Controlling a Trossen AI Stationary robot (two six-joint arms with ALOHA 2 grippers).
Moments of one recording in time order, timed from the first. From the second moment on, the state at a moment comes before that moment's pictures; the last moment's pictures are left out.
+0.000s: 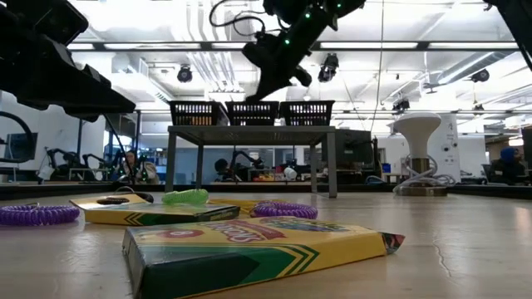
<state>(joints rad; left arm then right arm) -0.69 1.22 0.22 0.55 -0.71 -0.30 -0.32 1.90 1.71 -0.54 0.27 0.19</state>
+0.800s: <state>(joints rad) -0.69 1.22 0.22 0.55 -0.71 -0.32 0.01 1.86 1.55 -0.29 0.36 -0.02</state>
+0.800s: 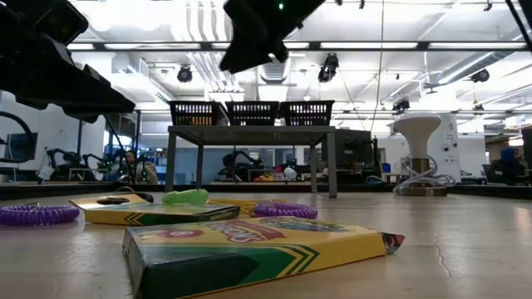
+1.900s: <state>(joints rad) -0.69 1.22 0.22 0.59 -0.71 -0.34 0.12 1.88 0.92 0.16 0.13 0.28</state>
